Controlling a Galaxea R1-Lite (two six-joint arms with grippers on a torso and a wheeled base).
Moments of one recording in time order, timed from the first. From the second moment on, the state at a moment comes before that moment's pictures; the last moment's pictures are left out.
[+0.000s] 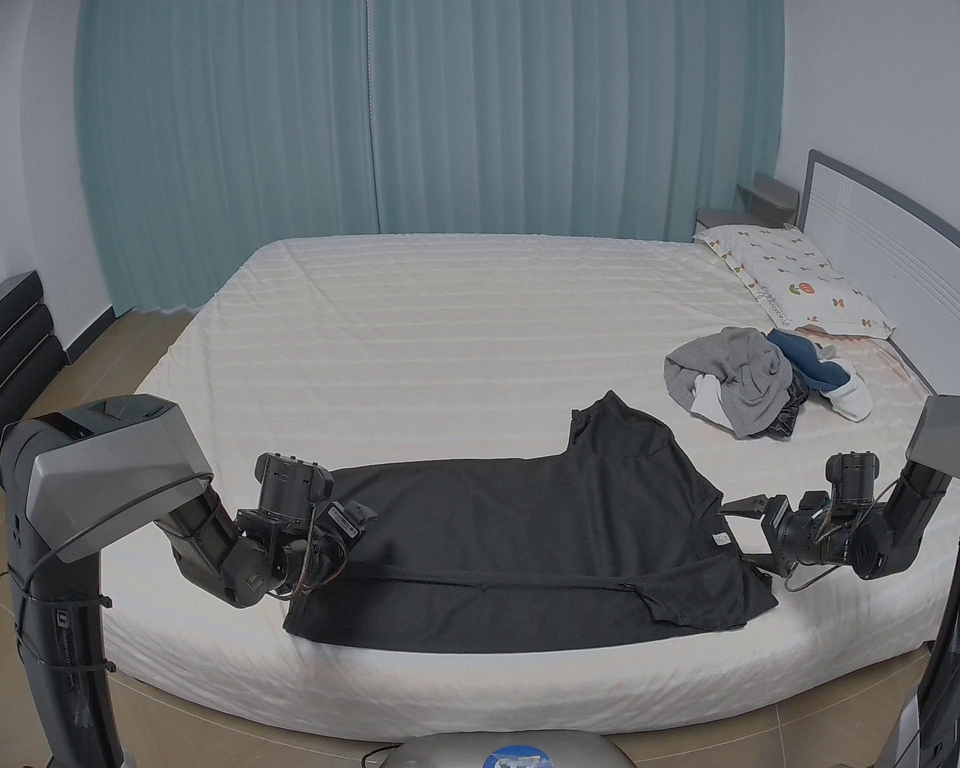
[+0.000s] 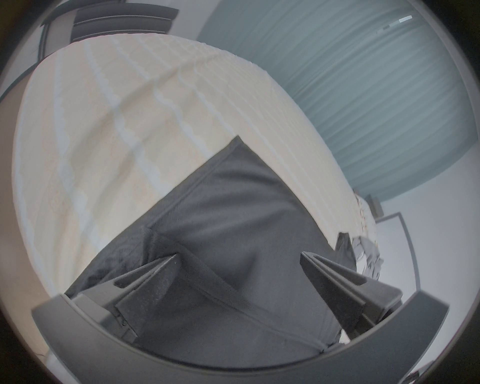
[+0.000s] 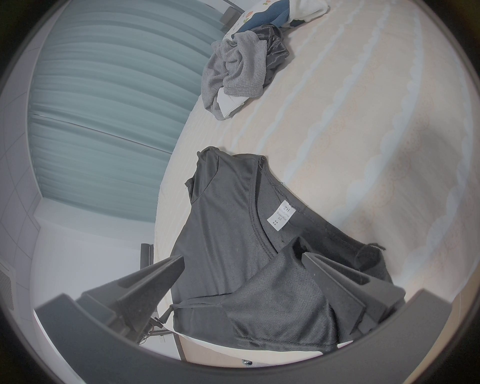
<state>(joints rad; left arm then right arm) -0.31 2.27 -0.85 -0.70 0.08 -1.05 -0.11 2.23 -0.64 -0.92 0.52 0.80</state>
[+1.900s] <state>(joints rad) -0.16 2.23 -0.72 -0.82 -0.17 -0.59 -0.11 2.23 -0.60 -0.97 0.51 0.79</state>
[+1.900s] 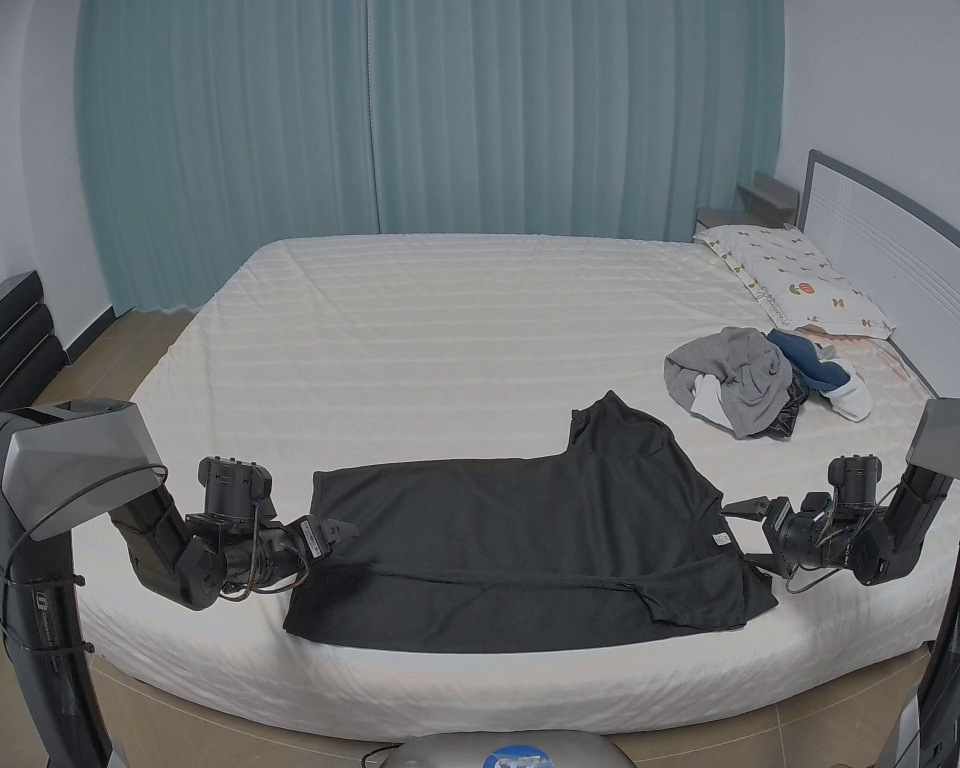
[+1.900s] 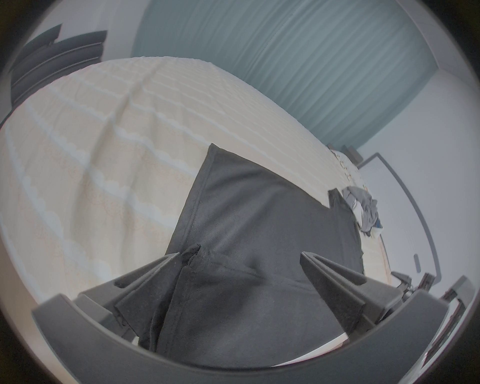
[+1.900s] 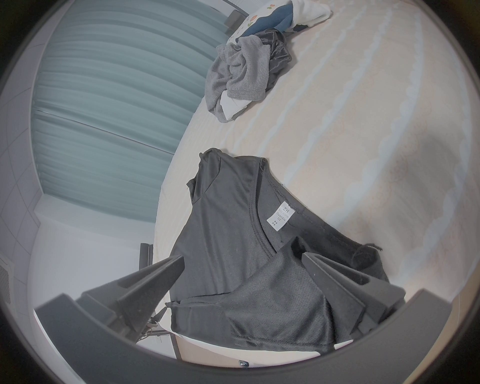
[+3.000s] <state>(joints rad) -0.17 2.32 -0.71 -0.89 -0.16 -0.55 -0.10 2.23 -0.59 -0.99 0.50 0.78</state>
